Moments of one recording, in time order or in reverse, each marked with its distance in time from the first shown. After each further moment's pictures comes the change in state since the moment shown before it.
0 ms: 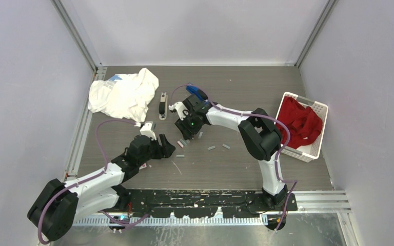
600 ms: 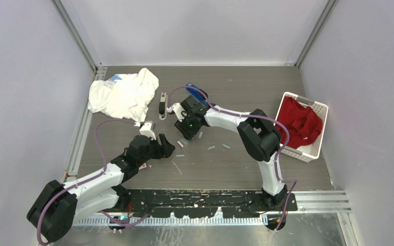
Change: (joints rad) left arm 0.000 -0.014 0.000 -0.004 -0.007 0.007; right arm 0.027 0.000 0.002 -0.003 0.077 -0.032
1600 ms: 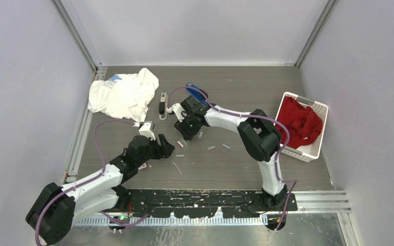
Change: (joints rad) left arm 0.000 -0.028 0.000 -0.027 -0.002 0.000; right arm 0.001 -0.003 -0.001 -0.005 -0.007 -0.013
